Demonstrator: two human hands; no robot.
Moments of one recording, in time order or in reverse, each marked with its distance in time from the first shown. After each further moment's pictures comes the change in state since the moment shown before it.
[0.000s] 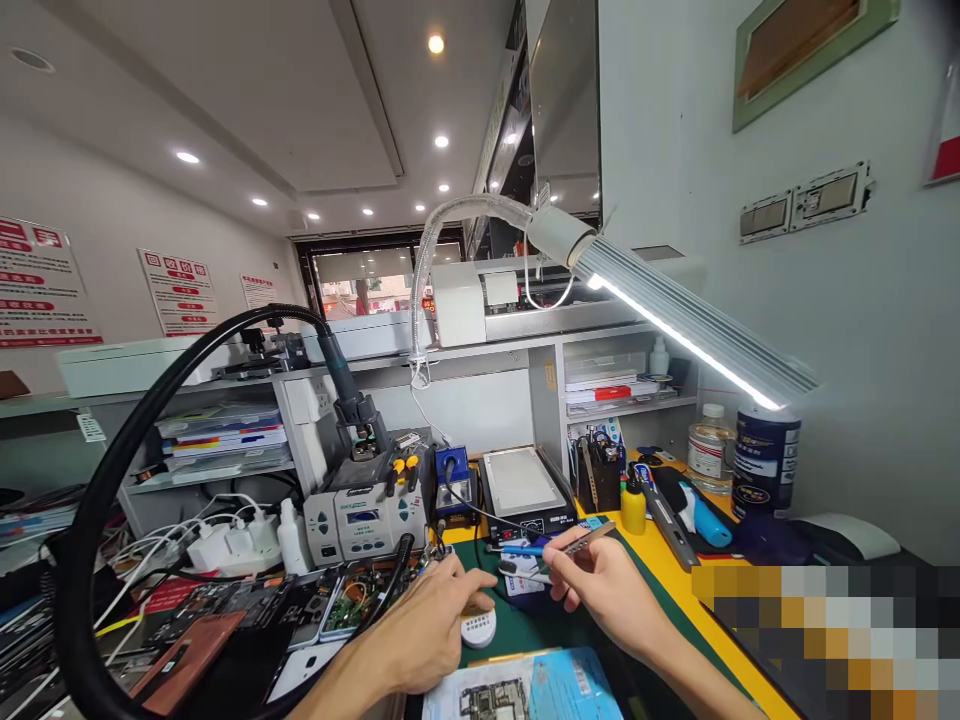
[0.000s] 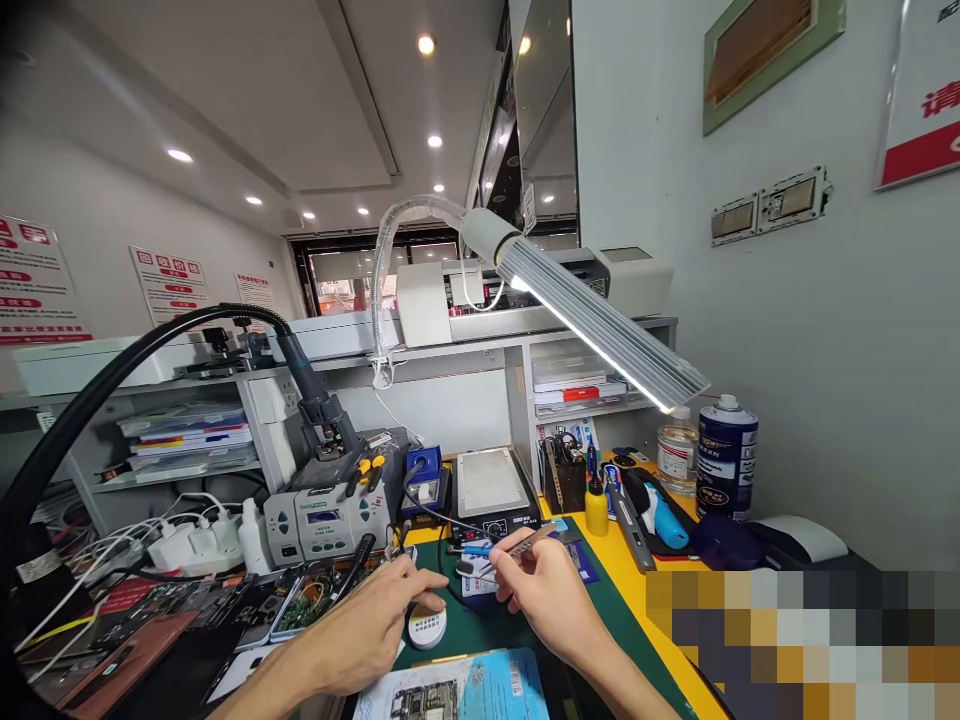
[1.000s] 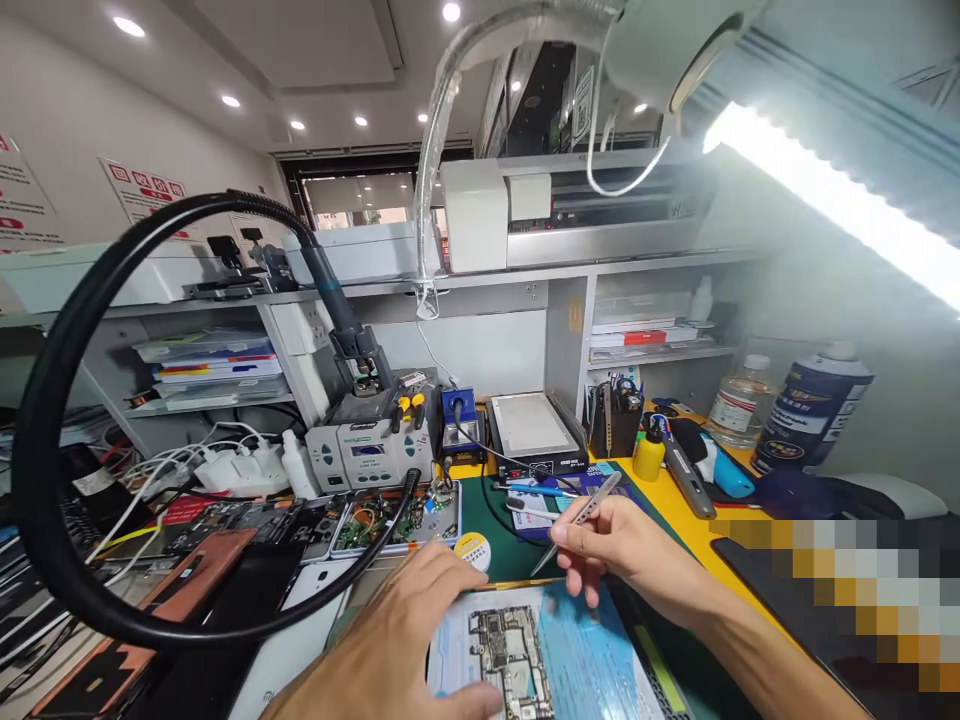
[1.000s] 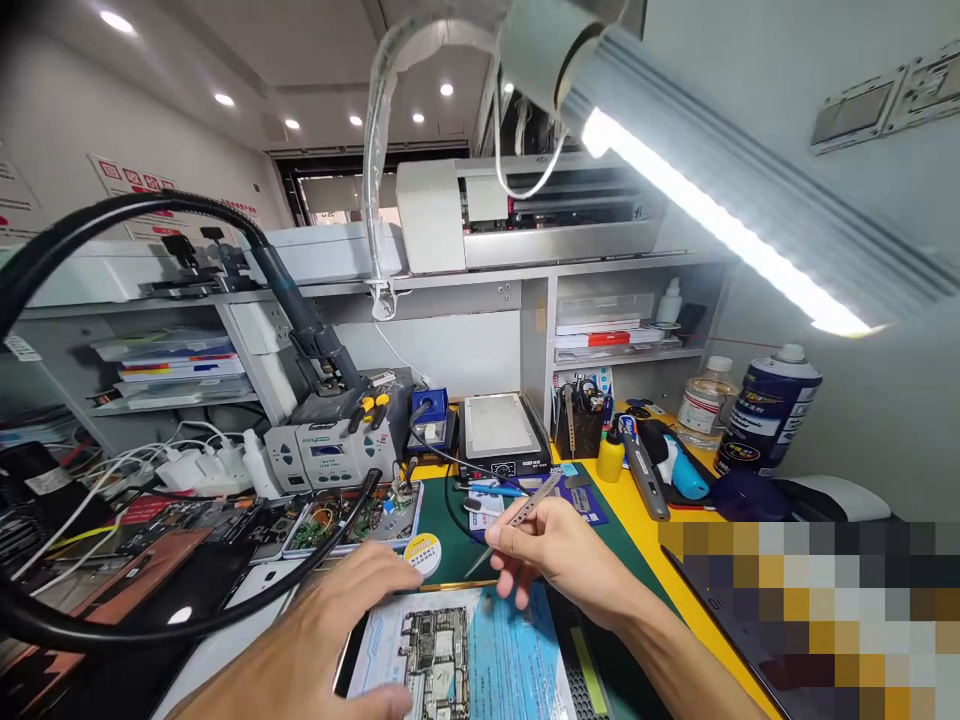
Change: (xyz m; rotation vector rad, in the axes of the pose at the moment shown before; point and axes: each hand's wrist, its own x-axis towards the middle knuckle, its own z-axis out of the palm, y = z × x) left_hand -0.064 0.028 0.001 -0.103 0.124 0.000; right_hand -0.011 -0.017 -0.003 0.284 -0.357 0.244
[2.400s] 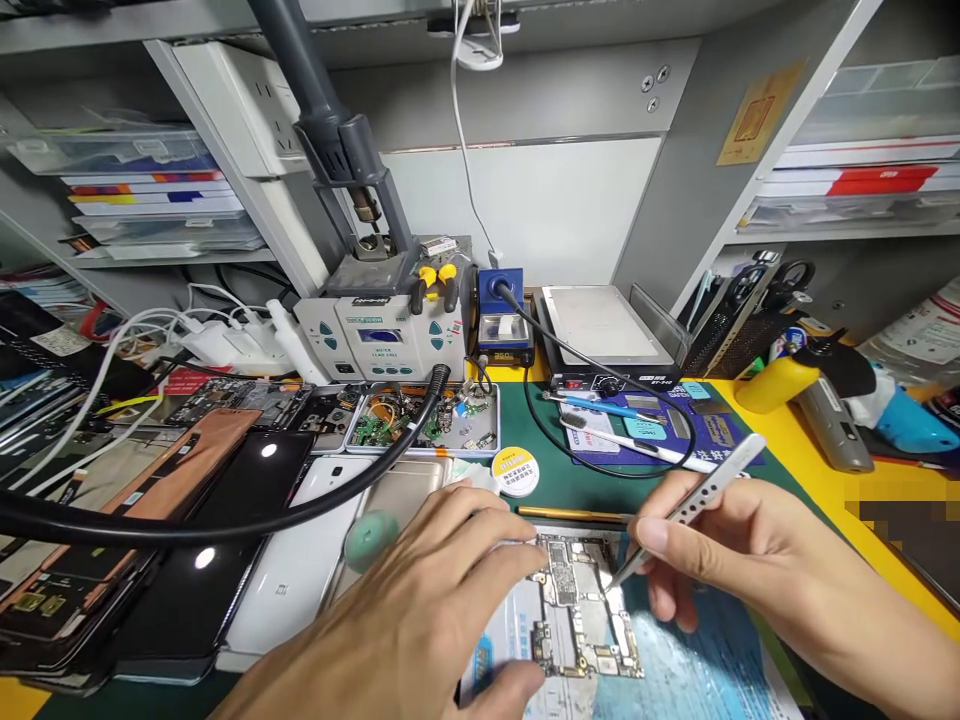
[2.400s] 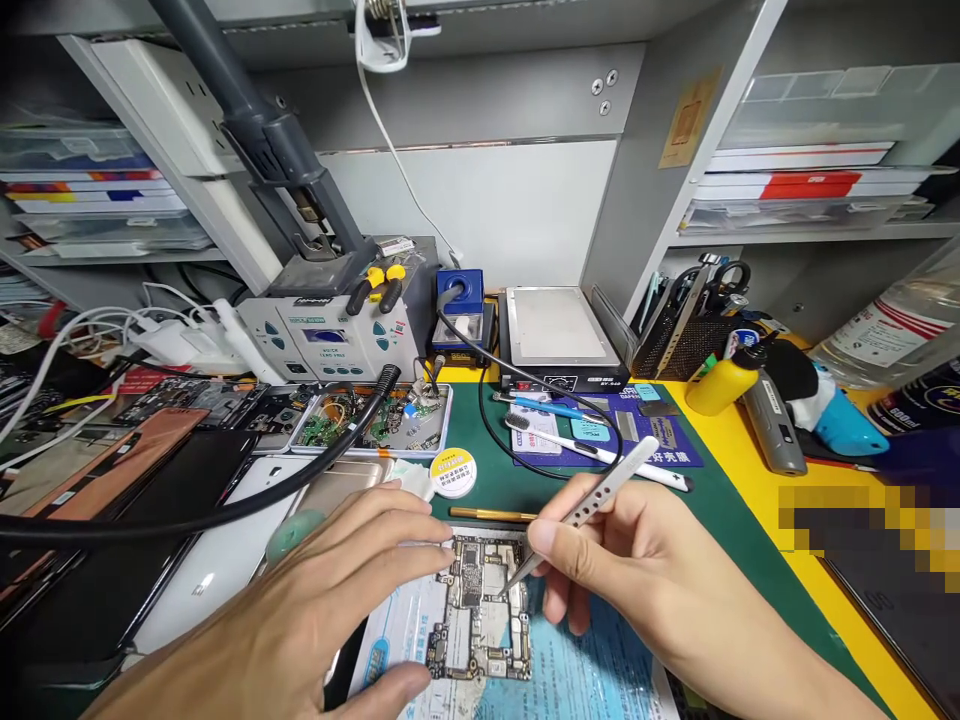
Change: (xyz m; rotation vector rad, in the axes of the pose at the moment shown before) left_hand -0.006 -0.008 0.006 0.020 0.005 0.056; right_hand -0.008 0.005 0.020 -0.012 0.012 0.246
